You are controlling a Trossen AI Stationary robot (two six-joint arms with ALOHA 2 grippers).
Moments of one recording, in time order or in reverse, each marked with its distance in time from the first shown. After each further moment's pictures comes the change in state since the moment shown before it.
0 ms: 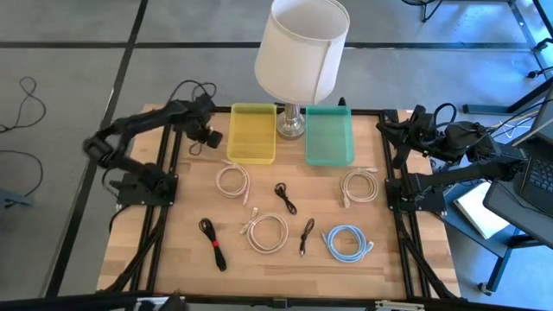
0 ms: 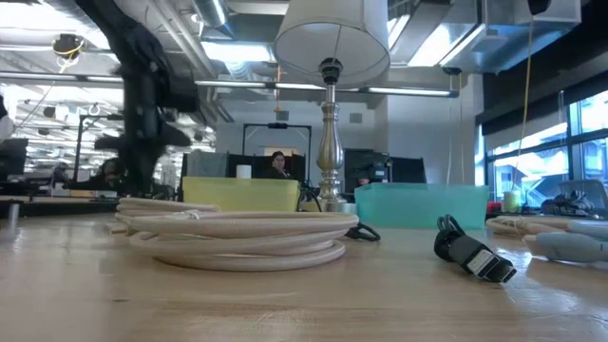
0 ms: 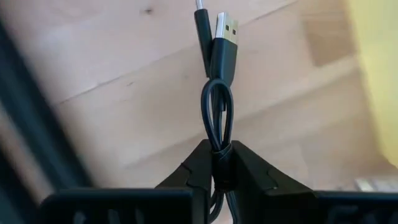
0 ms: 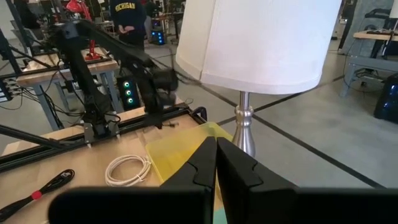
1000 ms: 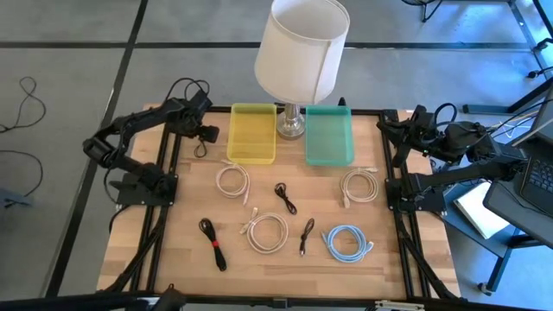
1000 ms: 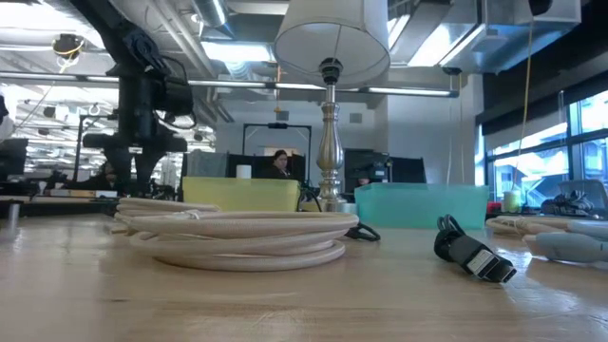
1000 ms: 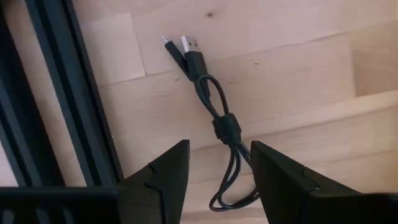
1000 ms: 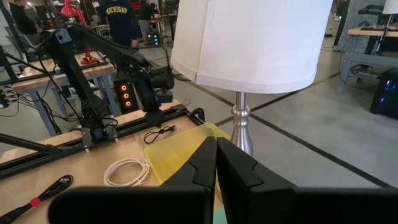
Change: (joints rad) left arm 0.064 0.034 -0.003 0.011 -0.052 -0.107; right arm 0.000 0.000 0.000 0.002 0.019 0.026
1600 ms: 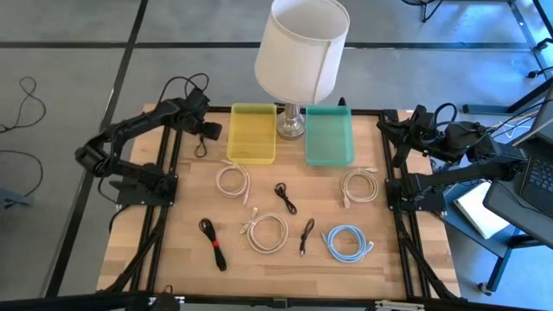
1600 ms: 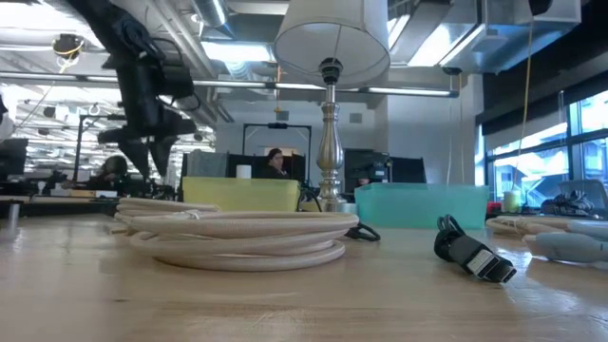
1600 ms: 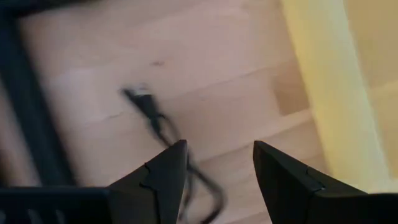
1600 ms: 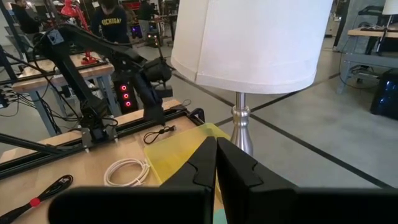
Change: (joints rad) left arm -0.018 -0.111 -0.009 0.089 0.054 0.069; right arm 0.000 0.000 0.000 0.001 0.001 -0.003
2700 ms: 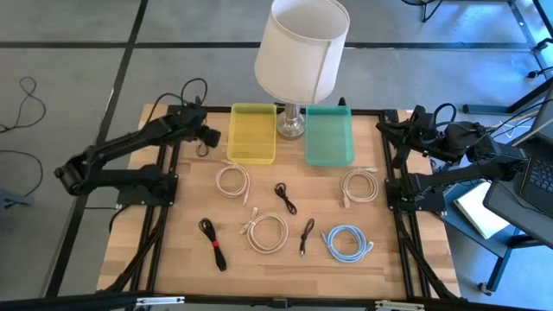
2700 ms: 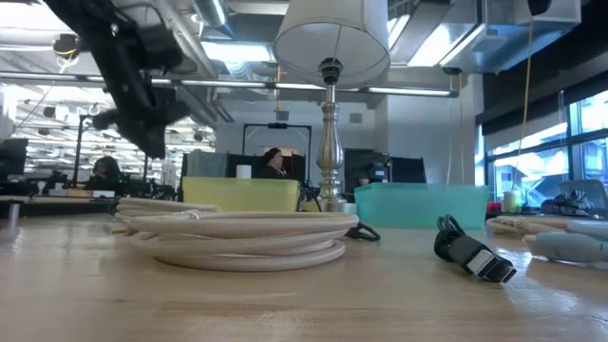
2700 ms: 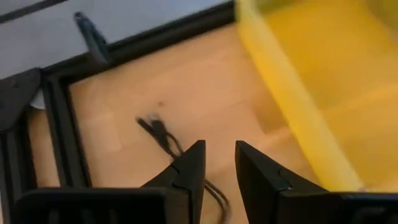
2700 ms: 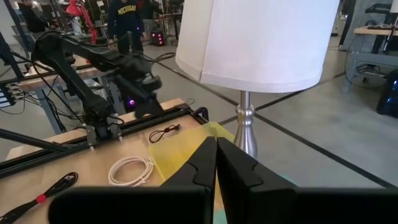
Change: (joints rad) left arm -0.187 -0.258 -0.163 0.156 -0.200 -0.031; right arm 0.000 0.000 0.000 -0.002 -0.019 0.003
